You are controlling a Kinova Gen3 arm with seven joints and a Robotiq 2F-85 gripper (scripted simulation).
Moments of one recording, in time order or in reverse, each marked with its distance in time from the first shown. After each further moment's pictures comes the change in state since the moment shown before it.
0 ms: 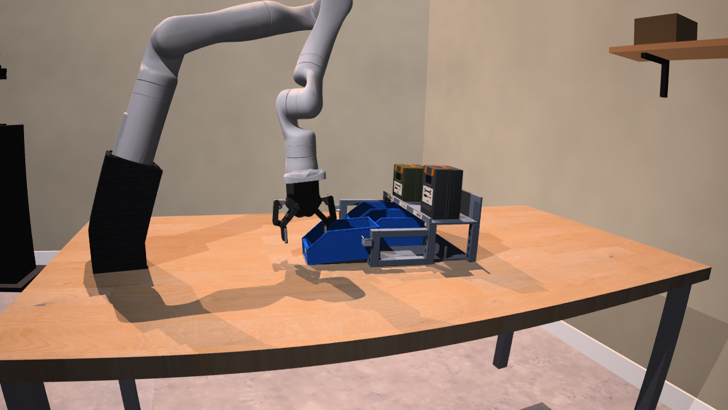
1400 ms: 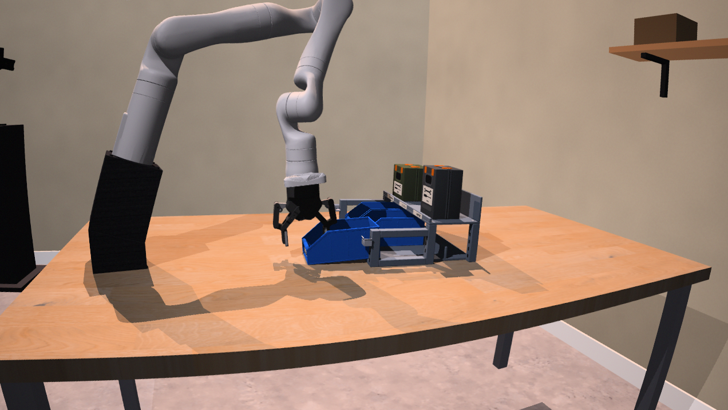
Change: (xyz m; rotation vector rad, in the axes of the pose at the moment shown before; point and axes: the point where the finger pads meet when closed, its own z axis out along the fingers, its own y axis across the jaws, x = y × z) arm 0.000 -0.001 0.008 0.001 -0.001 0.000
